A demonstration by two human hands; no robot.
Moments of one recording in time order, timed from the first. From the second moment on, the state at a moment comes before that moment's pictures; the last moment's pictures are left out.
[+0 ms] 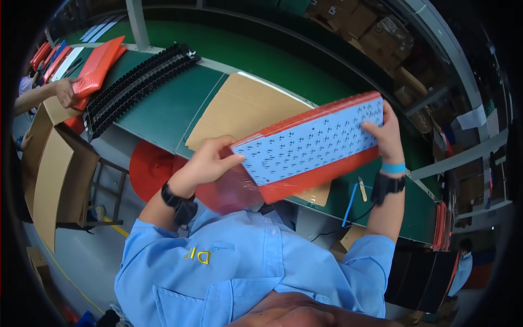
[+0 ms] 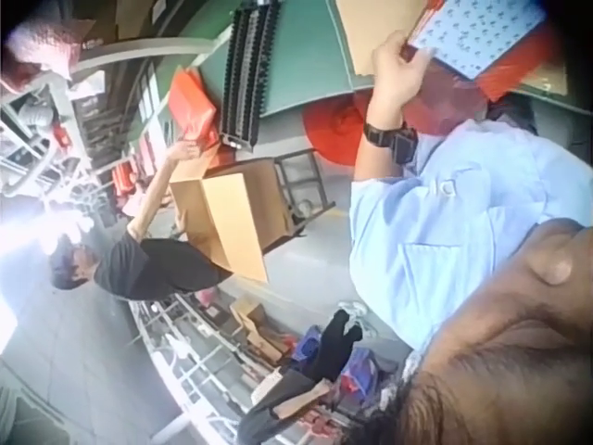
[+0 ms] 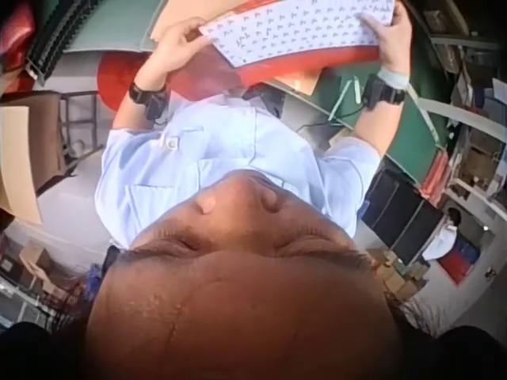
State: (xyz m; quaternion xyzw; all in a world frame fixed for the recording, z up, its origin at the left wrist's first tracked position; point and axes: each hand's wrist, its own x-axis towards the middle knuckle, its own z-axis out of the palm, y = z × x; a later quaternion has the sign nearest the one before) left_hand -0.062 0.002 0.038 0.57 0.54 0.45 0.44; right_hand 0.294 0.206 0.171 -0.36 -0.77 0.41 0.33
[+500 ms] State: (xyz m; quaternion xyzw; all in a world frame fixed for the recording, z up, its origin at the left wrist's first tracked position) left_hand -0.081 -0.028 0.076 0.69 0.59 0.42 0.05; right_hand 0.303 0.111 0.035 -0.41 -0.74 0.36 0.40
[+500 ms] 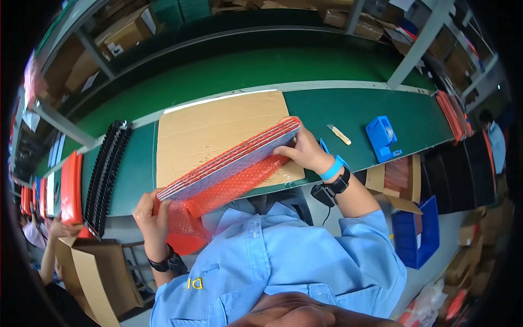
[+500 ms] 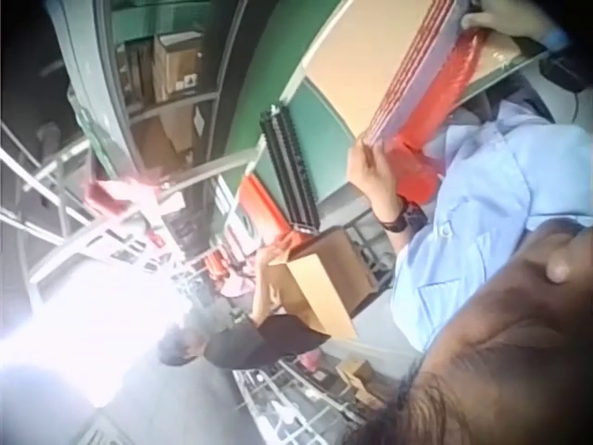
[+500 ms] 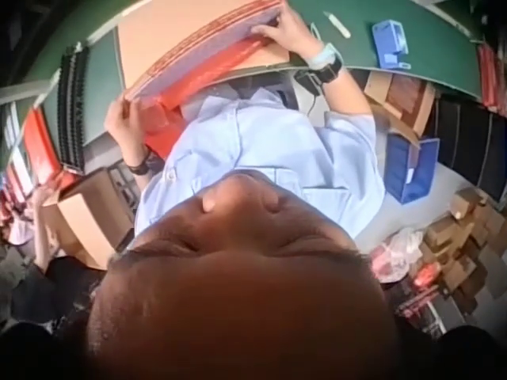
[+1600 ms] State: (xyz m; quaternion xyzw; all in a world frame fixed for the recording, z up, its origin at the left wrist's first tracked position) left_hand -0.095 -0.034 0.080 0.64 0.52 0.51 0.24; right_hand 0.324 0.122 0.130 -0.29 -0.77 0.43 0.38
